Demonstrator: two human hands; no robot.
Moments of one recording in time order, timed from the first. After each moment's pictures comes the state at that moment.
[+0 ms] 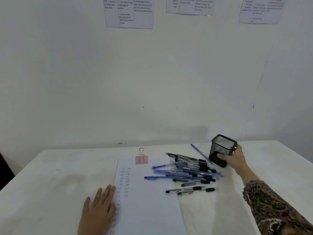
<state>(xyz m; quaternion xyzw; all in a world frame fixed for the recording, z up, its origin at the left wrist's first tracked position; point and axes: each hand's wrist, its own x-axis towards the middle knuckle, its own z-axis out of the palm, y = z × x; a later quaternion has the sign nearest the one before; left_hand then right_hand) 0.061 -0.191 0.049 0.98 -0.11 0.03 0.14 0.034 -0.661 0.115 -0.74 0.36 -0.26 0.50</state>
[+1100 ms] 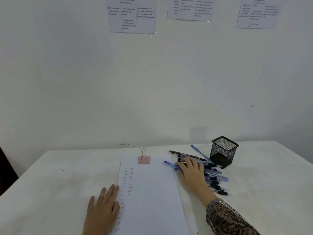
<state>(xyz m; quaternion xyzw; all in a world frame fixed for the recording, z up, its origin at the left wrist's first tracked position) 0.058 -0.191 0.049 0.98 -0.12 0.01 0.15 0.044 -0.505 0.074 -0.97 0.13 -0.19 -0.02</state>
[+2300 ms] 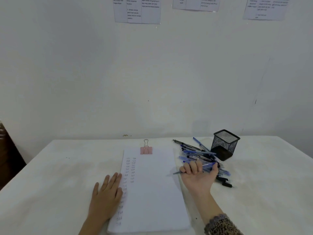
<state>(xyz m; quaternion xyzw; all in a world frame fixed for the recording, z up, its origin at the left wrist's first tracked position) 0.053 -0.187 0.054 0.98 -0.14 0.00 0.10 -0.005 -0.456 0.102 -0.15 0.08 -0.21 0.96</state>
